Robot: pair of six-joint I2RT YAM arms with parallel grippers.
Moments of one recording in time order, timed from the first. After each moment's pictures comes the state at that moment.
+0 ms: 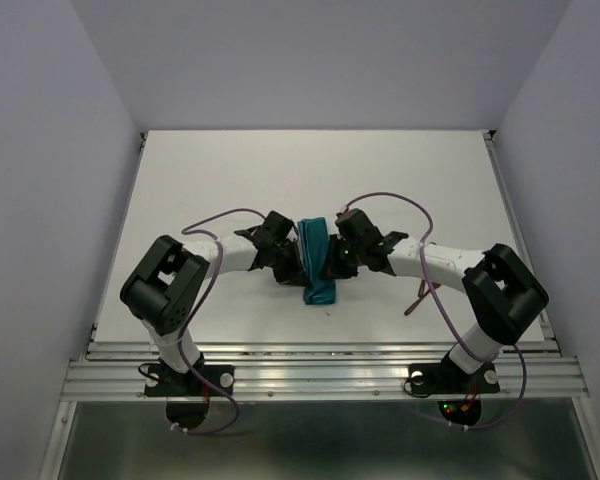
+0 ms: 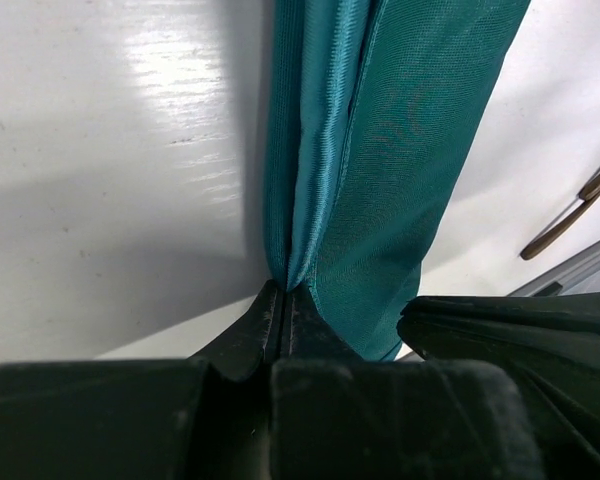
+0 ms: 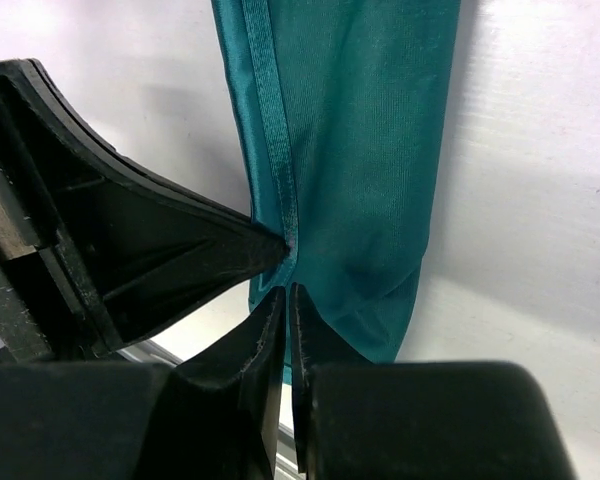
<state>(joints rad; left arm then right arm) -0.63 1.71 0.88 -0.23 0.33 -0.88 0.72 1.62 0.93 -0.21 -0.20 0.81</state>
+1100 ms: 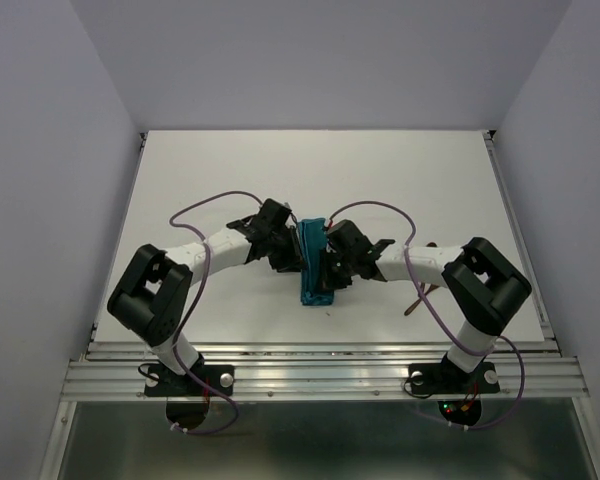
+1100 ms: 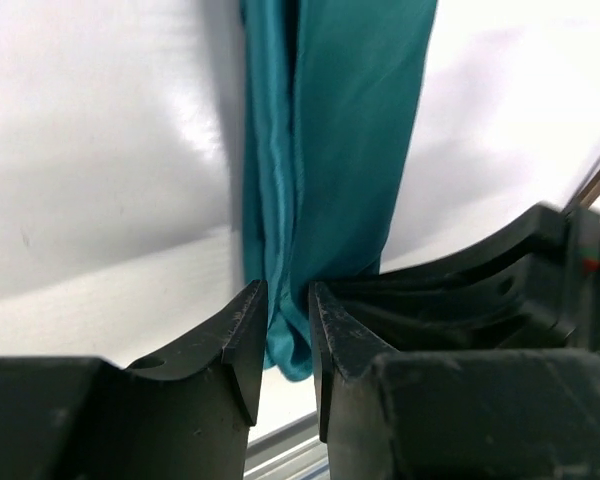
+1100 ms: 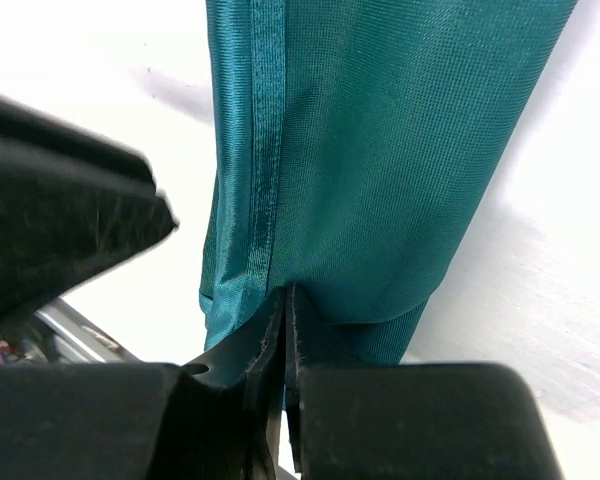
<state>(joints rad) -0.62 1.60 0.93 -0.34 0.21 -0.83 0.77 1.72 0.91 -0.15 -0.21 0.68</state>
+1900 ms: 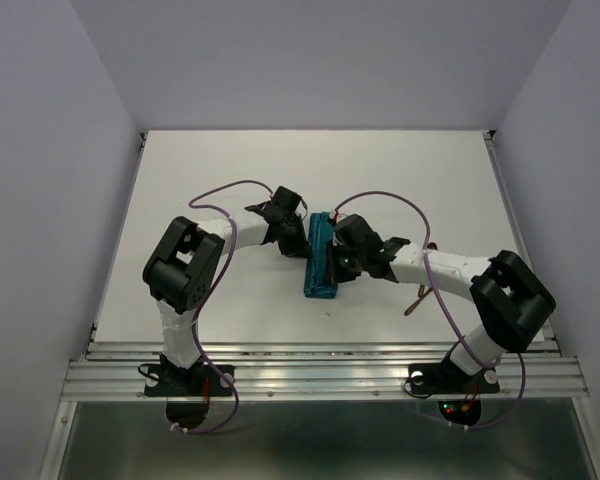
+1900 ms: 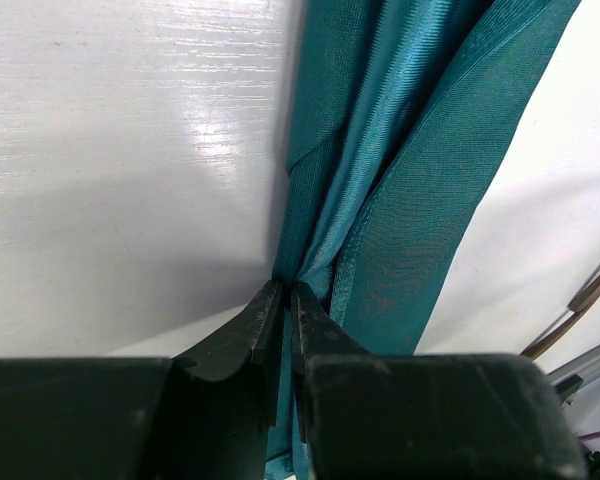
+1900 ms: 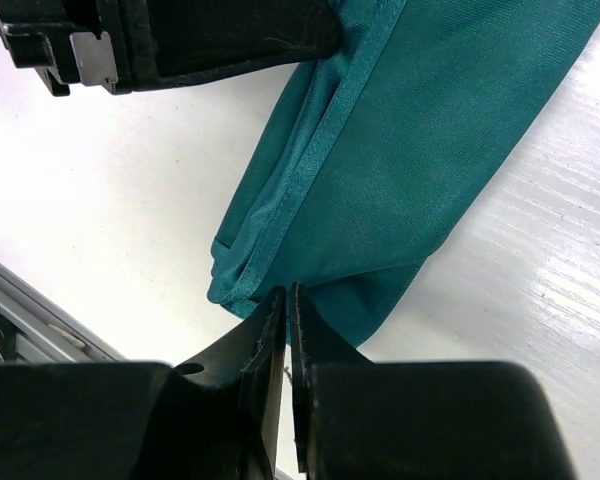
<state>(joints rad) -0.59 1.89 1.16 -0.30 0.20 -0.78 0.77 1.58 0.90 -0.21 -0.15 0.55</state>
